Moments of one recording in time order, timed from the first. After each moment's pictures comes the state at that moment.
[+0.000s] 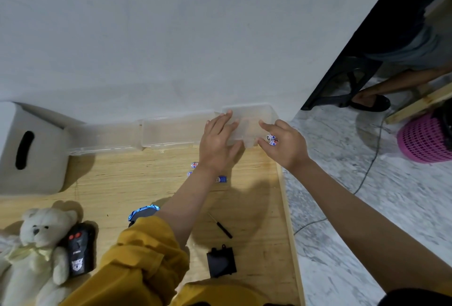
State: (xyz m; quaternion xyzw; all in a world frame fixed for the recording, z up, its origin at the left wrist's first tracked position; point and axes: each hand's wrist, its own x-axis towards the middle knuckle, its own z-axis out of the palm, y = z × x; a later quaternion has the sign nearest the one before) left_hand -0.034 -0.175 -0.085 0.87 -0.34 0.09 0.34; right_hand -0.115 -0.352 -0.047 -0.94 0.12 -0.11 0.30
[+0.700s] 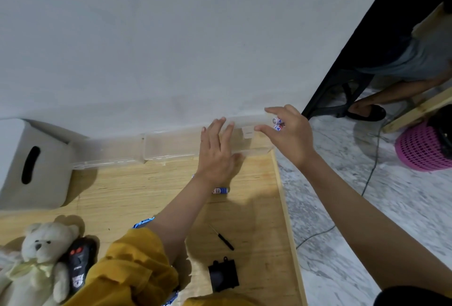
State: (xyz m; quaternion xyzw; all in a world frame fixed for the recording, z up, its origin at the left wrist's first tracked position) left_hand -0.043 -0.178 -0.060 0.91 -0.34 0.15 0.20; right_hand -0.092 -0.360 0.012 -0.90 0.16 -0.17 0.38
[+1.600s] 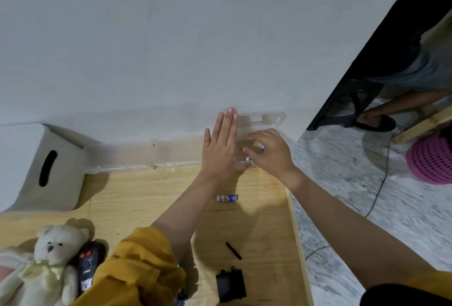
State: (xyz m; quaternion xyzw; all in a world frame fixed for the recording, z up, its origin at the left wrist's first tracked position) left_hand -0.026 -0.175 -0.036 0.95 -0.29 0.07 0.10; right_hand -0.074 -0.324 -0.049 -0.93 0.06 -0.16 0.33
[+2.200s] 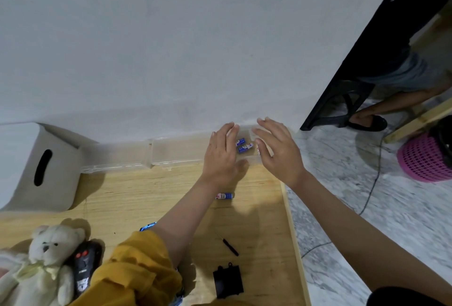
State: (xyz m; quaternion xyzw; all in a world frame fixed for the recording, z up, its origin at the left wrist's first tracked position) left_hand -0.042 -0.174 -0.045 0.89 -0.36 0.14 0.23; right_hand -0.099 -0.336 -0.026 -0.92 -0.03 -0.30 0.26
